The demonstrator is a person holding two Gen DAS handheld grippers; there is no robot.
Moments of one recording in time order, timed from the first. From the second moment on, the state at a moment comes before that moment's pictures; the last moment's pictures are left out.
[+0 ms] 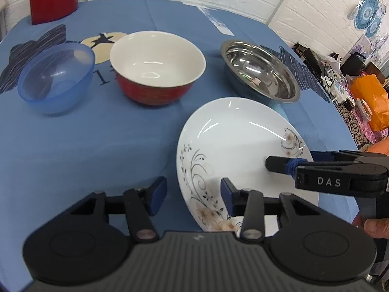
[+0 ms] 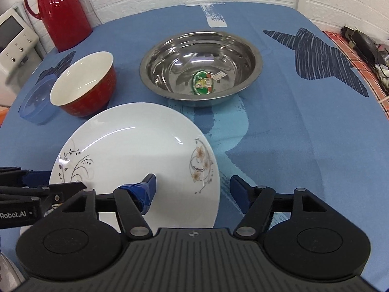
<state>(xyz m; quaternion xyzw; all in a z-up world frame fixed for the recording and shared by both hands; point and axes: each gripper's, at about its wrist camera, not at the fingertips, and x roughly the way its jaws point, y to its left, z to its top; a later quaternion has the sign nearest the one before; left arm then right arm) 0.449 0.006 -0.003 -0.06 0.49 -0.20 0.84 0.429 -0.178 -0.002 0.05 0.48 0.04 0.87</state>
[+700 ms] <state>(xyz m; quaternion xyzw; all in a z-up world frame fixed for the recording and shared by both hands) 0.392 0.009 0.008 -0.07 0.50 -0.19 0.84 0.359 -0.189 0.000 0.09 0.49 0.08 0.87</state>
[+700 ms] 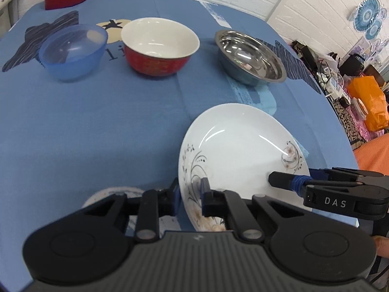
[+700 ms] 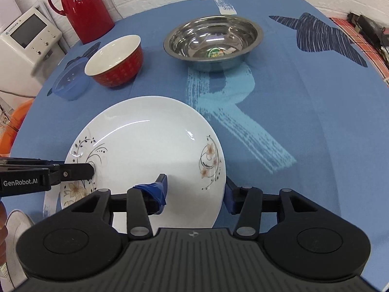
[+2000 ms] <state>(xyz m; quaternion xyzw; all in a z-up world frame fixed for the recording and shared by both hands) 0.281 -0.037 -0.012 -0.05 0.52 -0.24 0.82 0.217 -0.229 -0.012 0.13 0.47 0.05 0.87</state>
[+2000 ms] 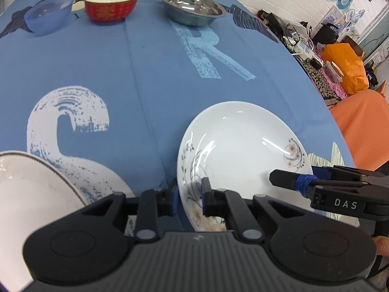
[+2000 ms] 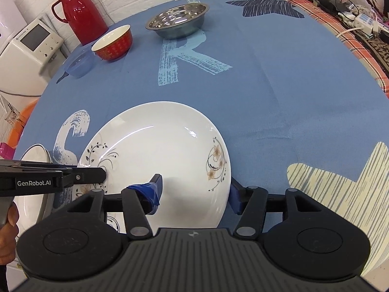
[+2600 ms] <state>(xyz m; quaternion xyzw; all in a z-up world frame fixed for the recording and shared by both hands) 0.352 -0.002 0.065 -0.11 0.44 -0.23 0.86 0.296 -0.266 0.030 0.17 0.42 0.04 0.89</state>
